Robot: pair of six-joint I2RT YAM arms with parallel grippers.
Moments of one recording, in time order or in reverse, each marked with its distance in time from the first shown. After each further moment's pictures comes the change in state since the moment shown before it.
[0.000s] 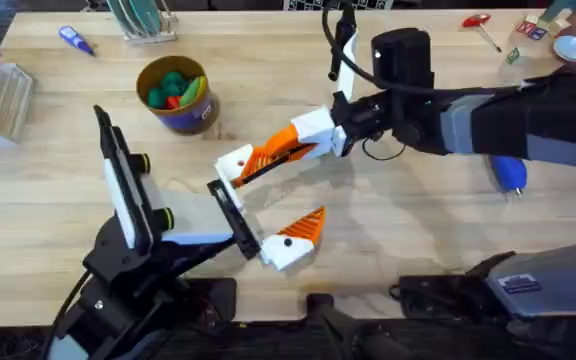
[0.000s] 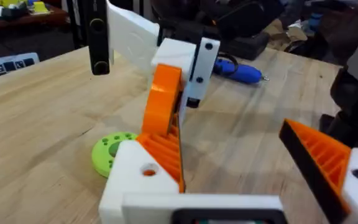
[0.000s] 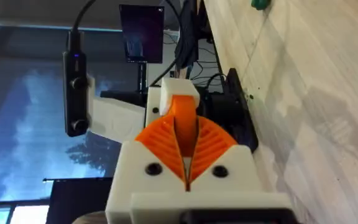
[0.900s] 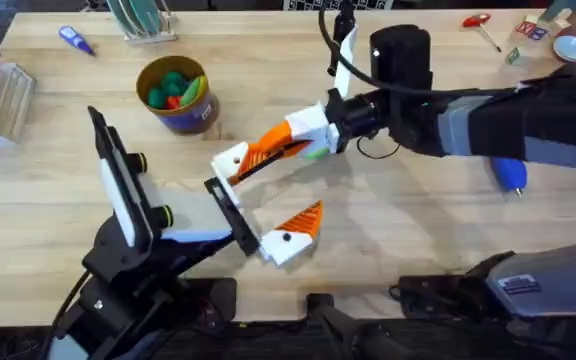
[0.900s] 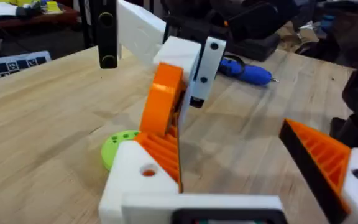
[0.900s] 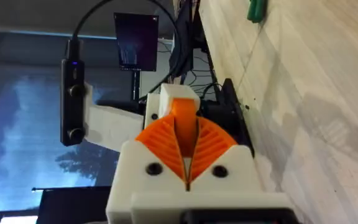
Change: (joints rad) left arm 0.002 0.000 0.000 -0.001 -0.033 0.000; right arm 0.021 0.000 0.001 0.075 0.063 0.053
